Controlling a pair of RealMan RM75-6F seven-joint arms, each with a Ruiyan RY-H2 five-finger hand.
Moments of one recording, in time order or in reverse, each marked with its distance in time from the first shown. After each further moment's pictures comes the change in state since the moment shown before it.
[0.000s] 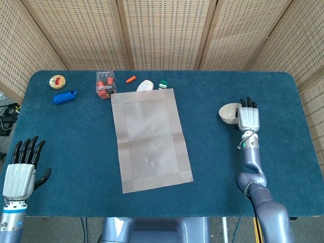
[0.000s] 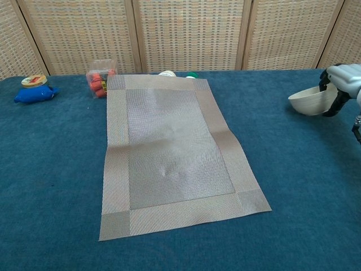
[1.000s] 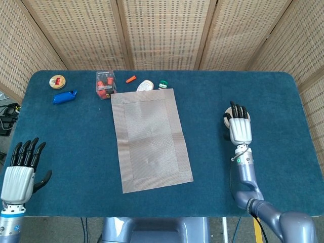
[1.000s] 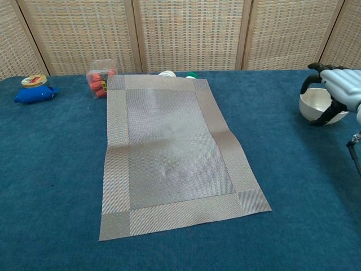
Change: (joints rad) left arm 0.017 0.031 0.023 -0.033 0.062 0.043 -0.015; right arm -0.192 0.138 -0.047 -0.572 -0.026 0.347 -0.123
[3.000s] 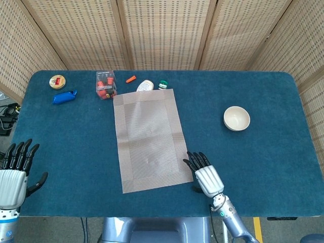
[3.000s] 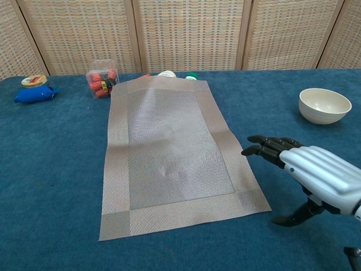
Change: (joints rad) left arm 0.028 0.034 0.000 -0.010 0.047 0.046 -0.072; right arm -0.241 0.101 -0.336 -0.598 -0.283 0.163 -0.114
